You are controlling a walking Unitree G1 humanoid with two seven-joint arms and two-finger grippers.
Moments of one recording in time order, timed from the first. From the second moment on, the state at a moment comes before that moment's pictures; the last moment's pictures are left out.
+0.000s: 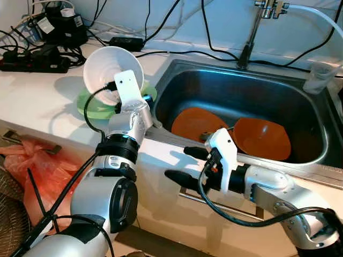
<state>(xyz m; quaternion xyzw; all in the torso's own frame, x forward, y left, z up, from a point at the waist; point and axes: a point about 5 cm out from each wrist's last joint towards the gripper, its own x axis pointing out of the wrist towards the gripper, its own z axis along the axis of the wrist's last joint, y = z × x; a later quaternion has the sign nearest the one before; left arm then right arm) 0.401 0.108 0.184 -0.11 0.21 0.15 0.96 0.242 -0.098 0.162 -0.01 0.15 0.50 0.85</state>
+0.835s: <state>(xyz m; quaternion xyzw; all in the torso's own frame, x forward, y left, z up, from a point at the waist) 0.409 0.110 0.196 -0.20 0.24 0.12 0.94 0.242 -0.096 0.164 -0.01 0.14 0.51 0.85</state>
